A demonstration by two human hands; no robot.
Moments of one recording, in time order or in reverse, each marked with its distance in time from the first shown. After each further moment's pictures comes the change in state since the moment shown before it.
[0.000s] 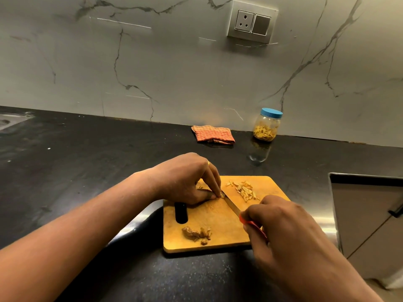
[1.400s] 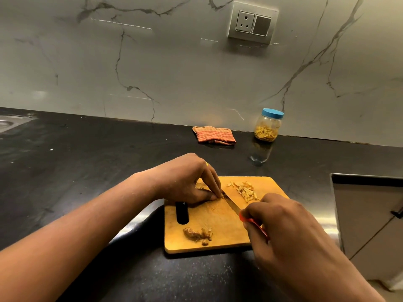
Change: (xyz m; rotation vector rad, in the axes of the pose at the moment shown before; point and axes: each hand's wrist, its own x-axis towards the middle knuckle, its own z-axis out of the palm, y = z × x) left_hand -0.001 -0.002 0.000 -0.097 -0.009 -0.035; right_hand 0.001 0.000 -0.001 0.022 0.029 -0.002
